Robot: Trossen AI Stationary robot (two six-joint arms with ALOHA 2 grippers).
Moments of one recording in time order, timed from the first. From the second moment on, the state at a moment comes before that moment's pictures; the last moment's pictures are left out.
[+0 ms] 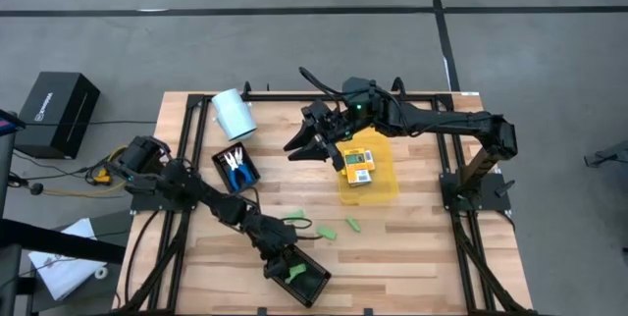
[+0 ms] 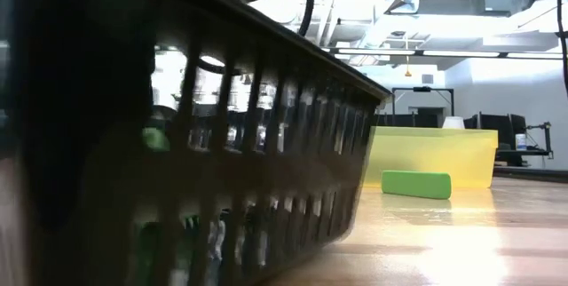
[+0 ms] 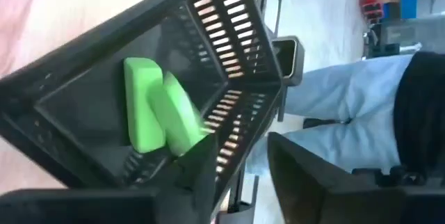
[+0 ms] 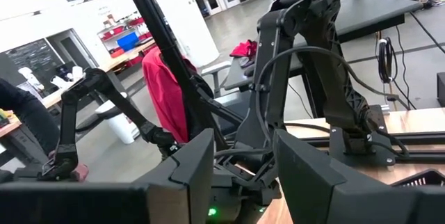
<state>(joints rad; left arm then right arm) -0.44 1.71 0.83 0.21 0.34 -1.01 -0.12 1.69 1.60 0.00 -0.61 0.34</state>
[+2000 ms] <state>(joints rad) 0.24 0.81 0.83 -0.08 0.27 -0.55 0.20 1.68 1.13 -0.64 -0.14 1.05</state>
